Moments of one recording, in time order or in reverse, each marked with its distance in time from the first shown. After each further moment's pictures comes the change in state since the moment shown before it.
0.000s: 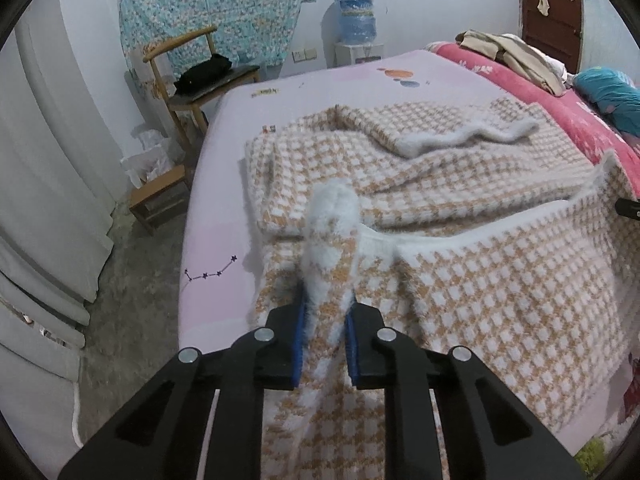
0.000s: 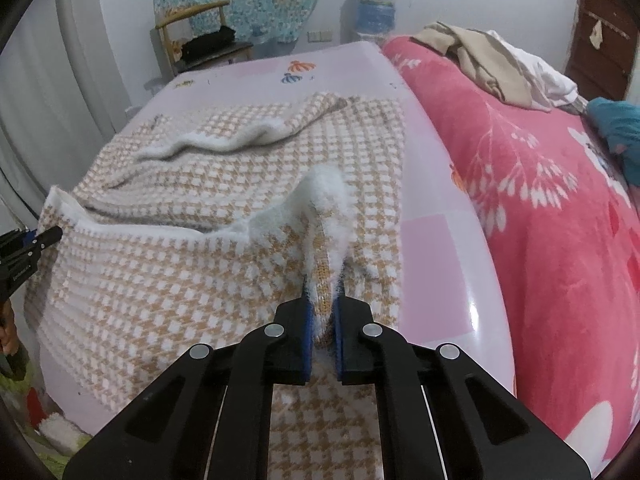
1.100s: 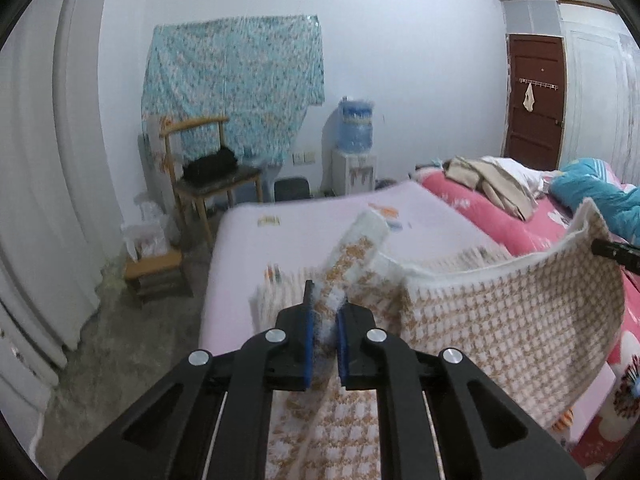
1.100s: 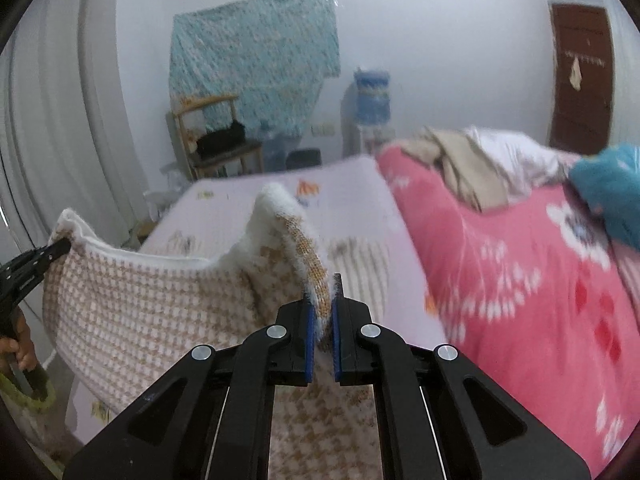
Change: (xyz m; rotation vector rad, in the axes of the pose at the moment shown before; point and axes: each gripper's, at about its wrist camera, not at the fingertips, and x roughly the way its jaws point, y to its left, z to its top) left arm -0.098 -0.011 0.054 -0.086 -0.388 -0.044; right arm -0.093 -0.004 0.067 0.007 -0.351 0.037
